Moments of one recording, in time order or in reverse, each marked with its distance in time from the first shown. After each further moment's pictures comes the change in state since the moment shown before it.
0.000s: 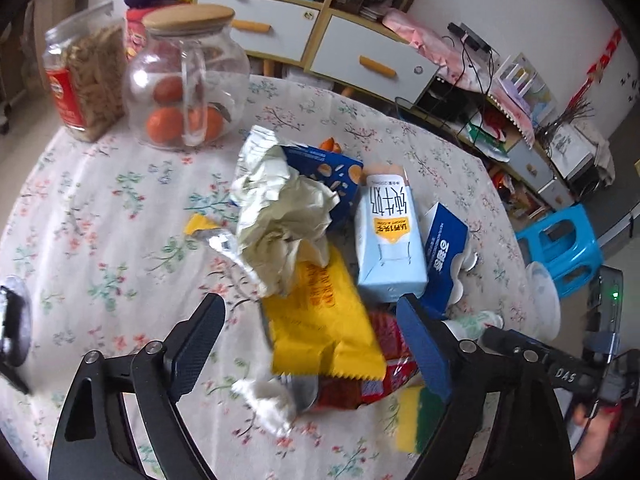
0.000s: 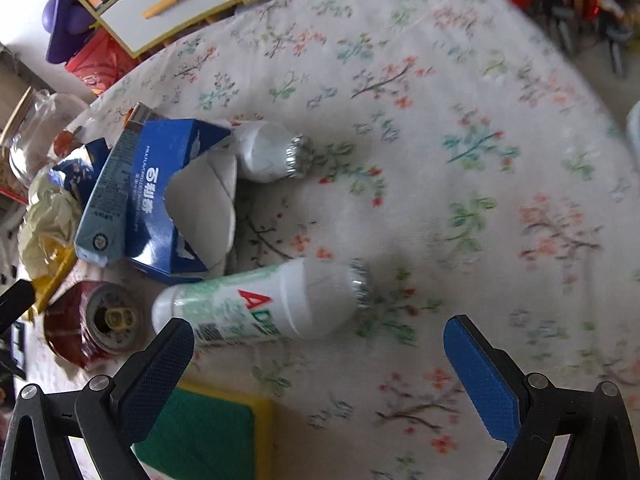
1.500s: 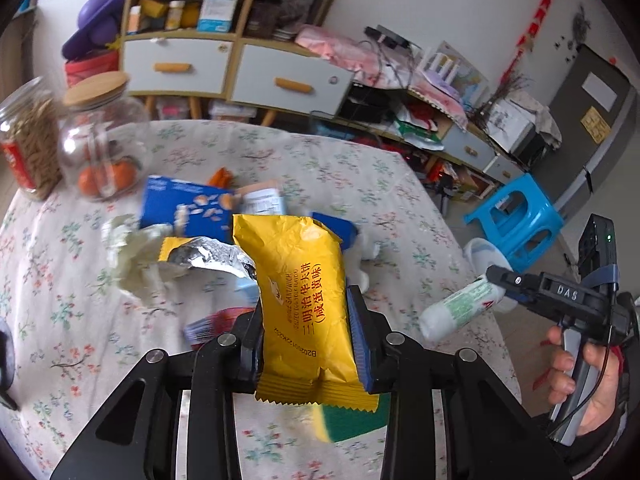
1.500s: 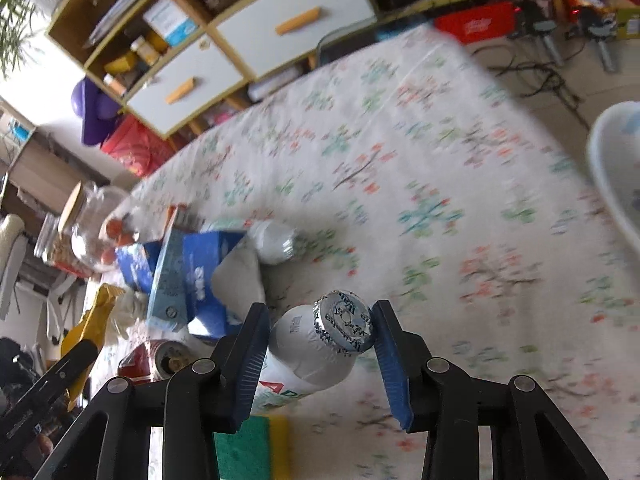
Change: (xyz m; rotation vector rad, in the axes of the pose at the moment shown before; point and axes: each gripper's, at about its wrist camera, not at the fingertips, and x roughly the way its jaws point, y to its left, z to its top) left arm -0.039 -0.079 -0.017 0.198 -0.091 -0.146; right arm -0.078 -0.043 0.007 0.112 -0.188 0.122
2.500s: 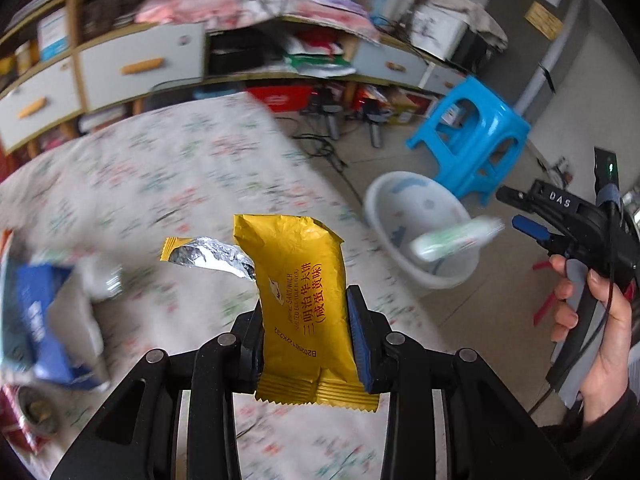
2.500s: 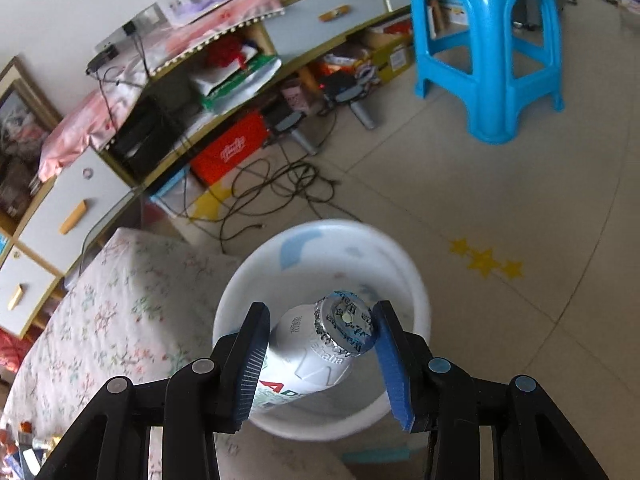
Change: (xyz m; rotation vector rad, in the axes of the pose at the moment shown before) left arm 0.136 -0.225 -0.004 0.305 0.178 -0.105; right arm -0.110 -0.231 0.047 0.380 -0.336 -0.385
